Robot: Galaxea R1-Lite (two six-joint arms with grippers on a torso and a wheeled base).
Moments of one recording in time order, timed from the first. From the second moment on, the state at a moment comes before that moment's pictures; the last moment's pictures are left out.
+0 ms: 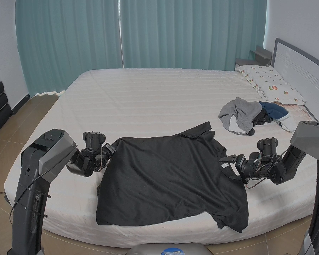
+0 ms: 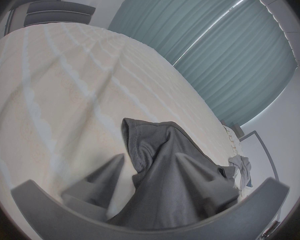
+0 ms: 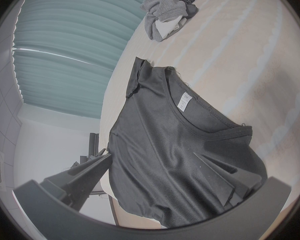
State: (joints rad) left arm -0.15 2.65 -1.47 -0.63 0.06 -0.86; right arm 0.09 2.33 -0.87 -0.83 0.50 0.87
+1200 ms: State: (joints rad) left arm -0.12 2.75 -1.69 -0.60 0.15 -0.97; right arm 0.09 2.35 -0.84 -0.90 0.49 0.87
